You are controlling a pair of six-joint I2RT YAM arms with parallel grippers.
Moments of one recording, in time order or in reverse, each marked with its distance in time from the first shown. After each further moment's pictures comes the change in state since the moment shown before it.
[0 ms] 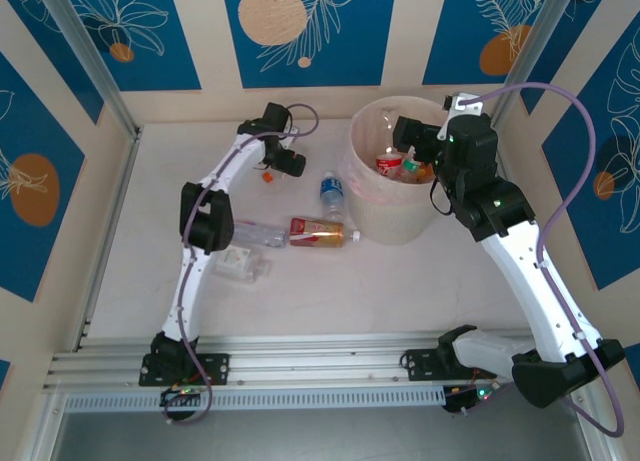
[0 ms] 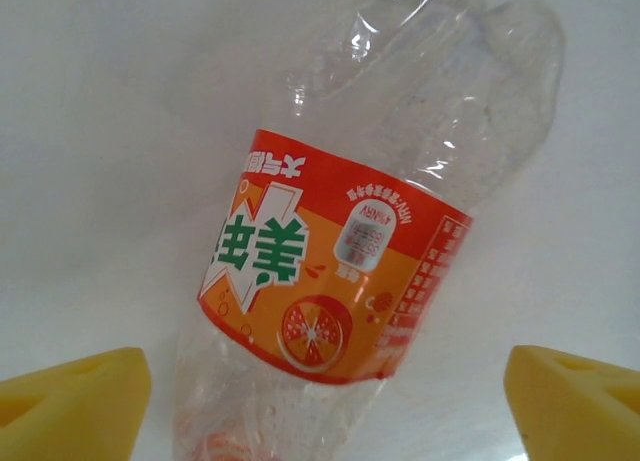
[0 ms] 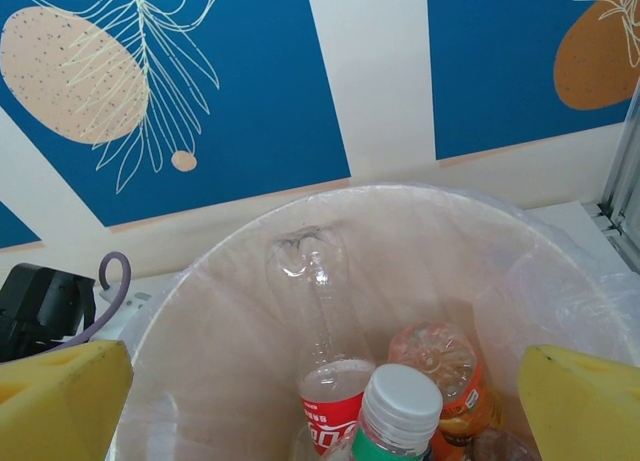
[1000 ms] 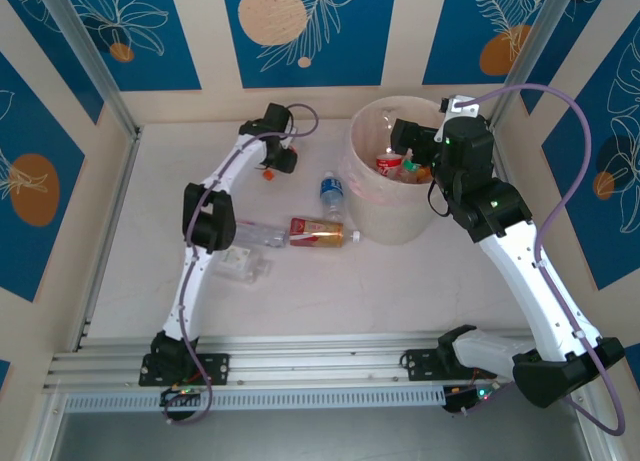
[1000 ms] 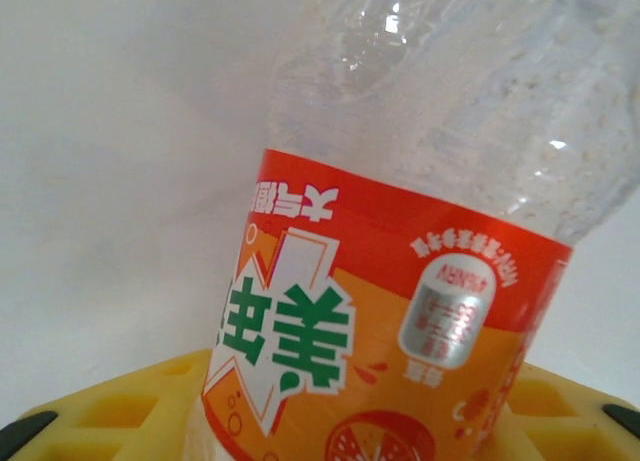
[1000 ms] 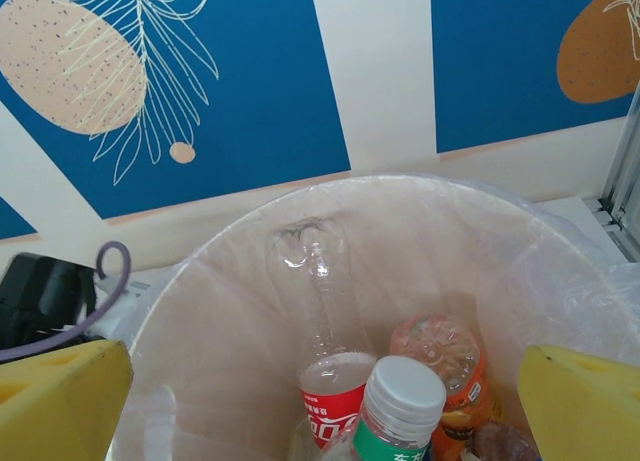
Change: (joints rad) left arm 0.000 -0.009 0.018 -0.001 -0.058 -0.026; right arm 0.013 0.000 -0.015 0.003 0.010 0.000
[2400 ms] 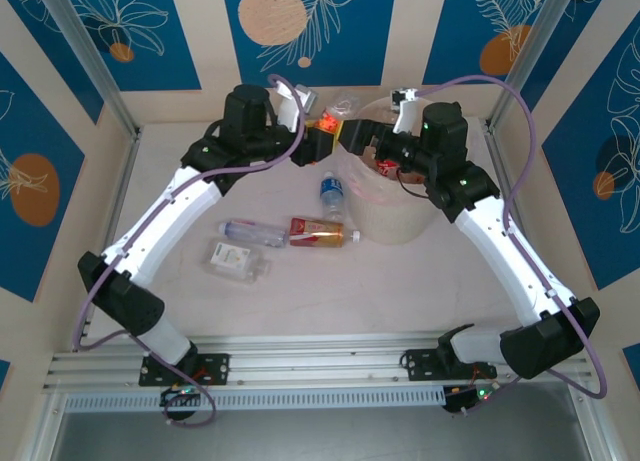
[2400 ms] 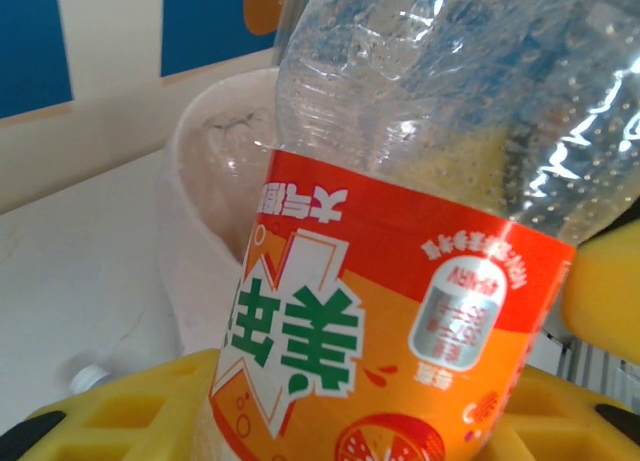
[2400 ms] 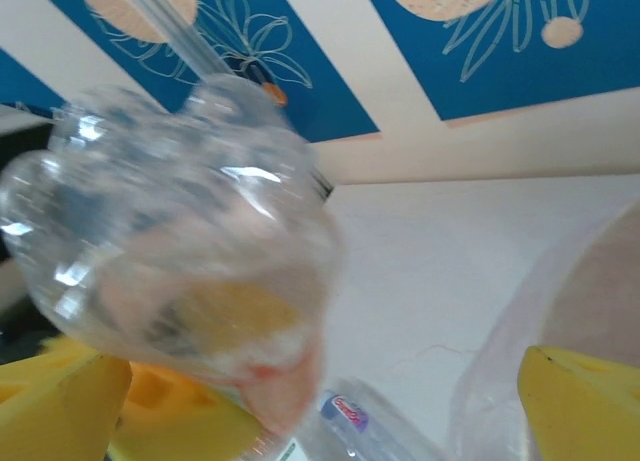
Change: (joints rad) left arm -0.246 -0.917 -0.660 0.470 0.509 -0.207; right arm -0.002 0.154 -0.013 0.278 -0.741 0.222
